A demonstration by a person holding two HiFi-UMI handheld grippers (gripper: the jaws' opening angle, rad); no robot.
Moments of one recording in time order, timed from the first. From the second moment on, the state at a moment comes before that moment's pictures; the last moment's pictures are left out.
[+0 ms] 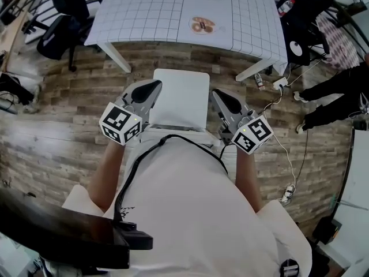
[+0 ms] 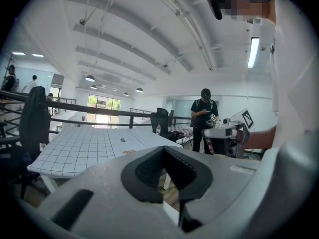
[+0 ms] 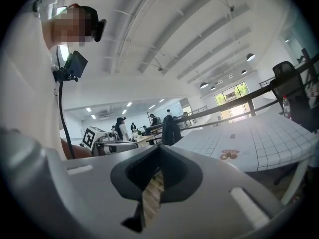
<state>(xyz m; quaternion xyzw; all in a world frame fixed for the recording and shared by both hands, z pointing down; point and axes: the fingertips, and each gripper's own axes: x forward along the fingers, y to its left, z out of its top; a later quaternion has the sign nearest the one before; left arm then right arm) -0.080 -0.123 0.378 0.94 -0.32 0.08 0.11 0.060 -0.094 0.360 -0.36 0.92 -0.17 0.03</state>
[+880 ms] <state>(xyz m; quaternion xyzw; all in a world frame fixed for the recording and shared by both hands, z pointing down) -0.099 -0.112 0.389 0.92 -0.36 0.08 0.12 0.043 -0.079 0.373 -0.35 0.92 -0.16 -0.01</state>
